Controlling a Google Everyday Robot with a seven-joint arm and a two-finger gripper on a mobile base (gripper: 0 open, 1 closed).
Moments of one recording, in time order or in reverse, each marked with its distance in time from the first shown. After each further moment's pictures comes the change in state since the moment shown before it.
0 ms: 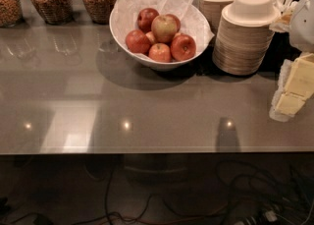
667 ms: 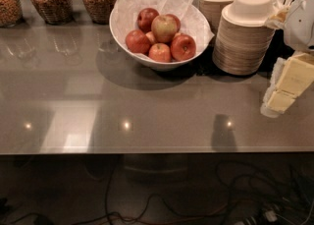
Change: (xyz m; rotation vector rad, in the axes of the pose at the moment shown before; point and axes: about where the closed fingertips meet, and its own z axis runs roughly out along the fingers) arm -0.010 -0.007 0.005 0.035 -0.053 -0.005
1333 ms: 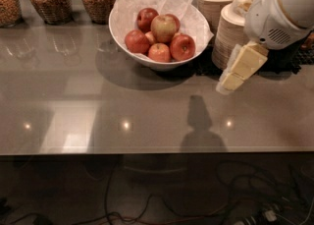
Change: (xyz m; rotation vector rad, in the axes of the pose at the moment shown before) arm -0.057 -0.045 0.036 0.107 -0.208 0.007
